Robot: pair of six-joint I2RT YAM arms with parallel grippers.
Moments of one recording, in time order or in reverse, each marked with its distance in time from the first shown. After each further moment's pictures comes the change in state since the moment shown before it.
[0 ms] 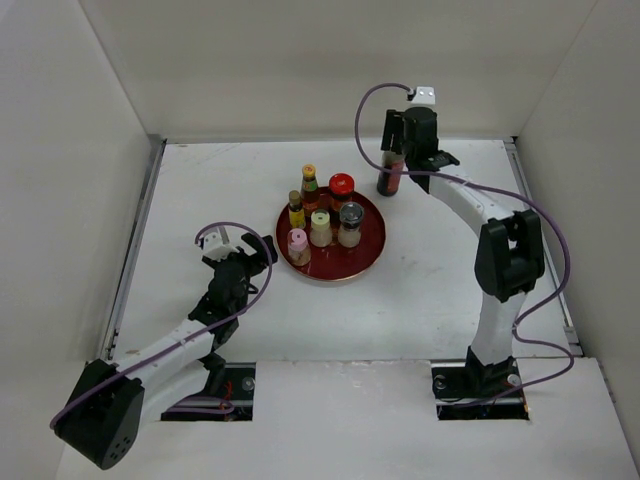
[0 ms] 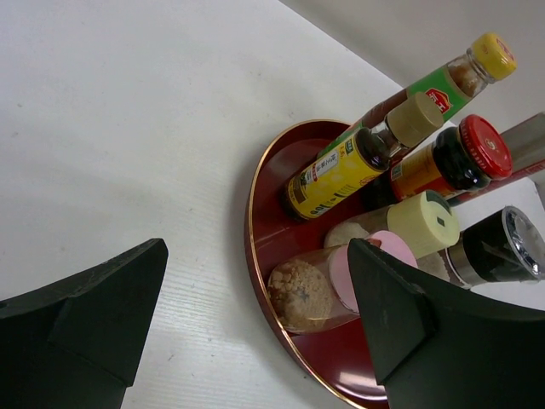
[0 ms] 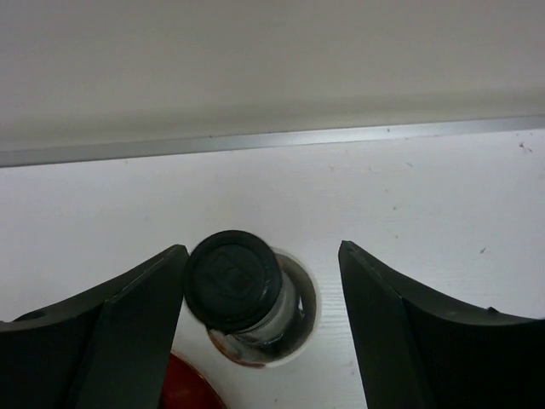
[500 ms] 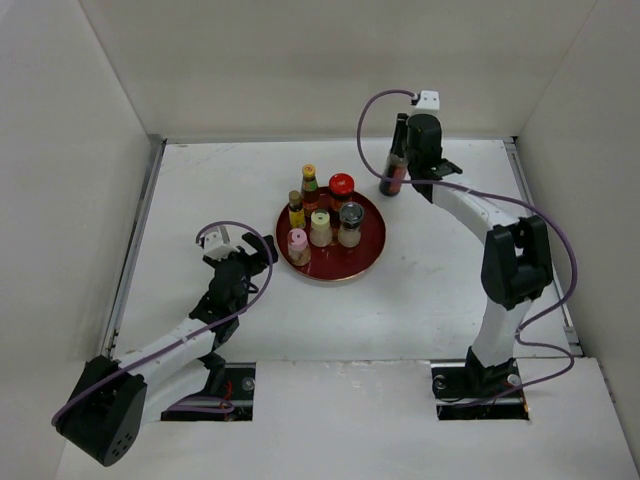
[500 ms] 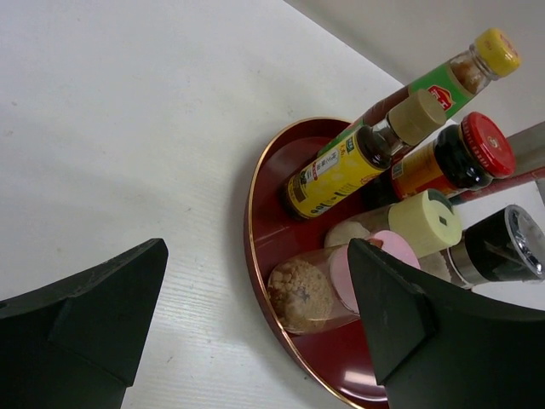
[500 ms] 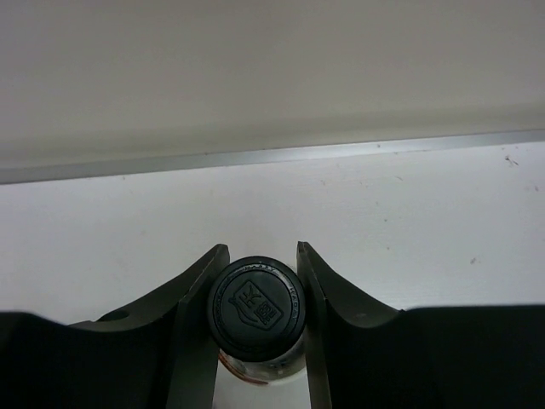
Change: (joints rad) left arm 0.005 0.027 0.000 0.022 0.012 0.000; right arm -0.005 -0.039 -0.098 0.132 0.011 -0.018
